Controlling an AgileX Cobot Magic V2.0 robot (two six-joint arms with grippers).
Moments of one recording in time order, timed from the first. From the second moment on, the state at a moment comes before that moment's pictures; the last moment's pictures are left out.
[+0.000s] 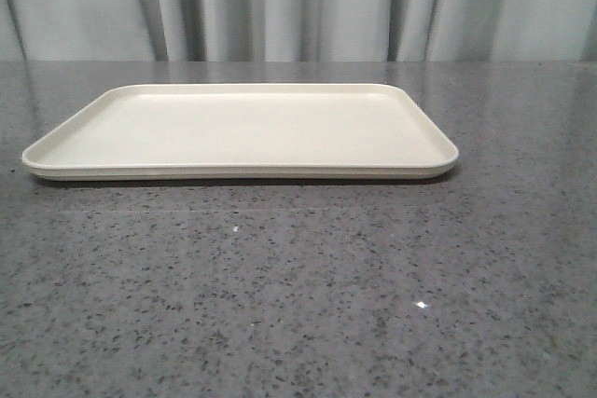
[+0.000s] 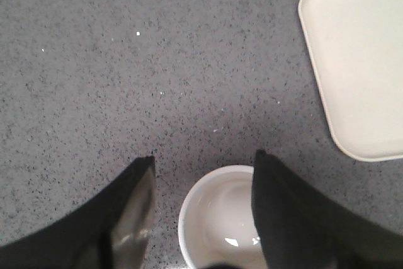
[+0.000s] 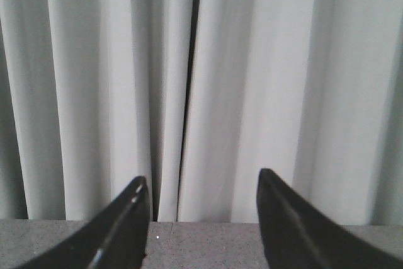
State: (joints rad) left arm -0.10 1.04 -1.35 0.11 1.27 -0.02; right arm 0.03 0.58 -0.85 0.06 0.20 -0.01
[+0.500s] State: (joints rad) left arm -0.10 1.04 -1.14 0.19 1.26 -0.02; right arm 0.03 0.61 -0.85 0.06 0.20 -0.01
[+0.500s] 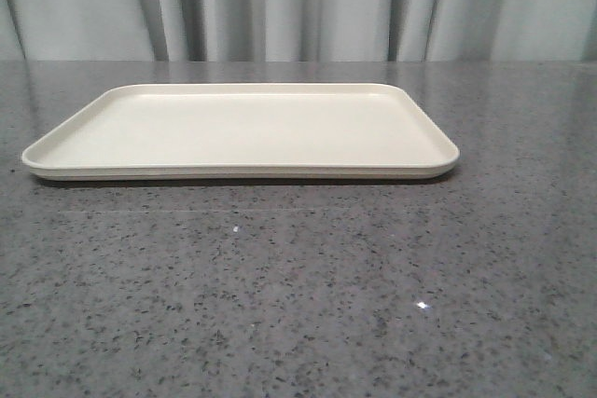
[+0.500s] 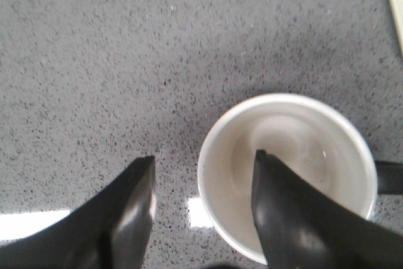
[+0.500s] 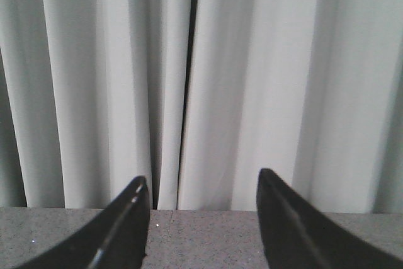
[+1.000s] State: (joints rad) left arm -0.10 1.05 -1.02 0.20 1.25 -0.02; right arm 0.03 0.61 -0.85 0.06 0.22 -0.01
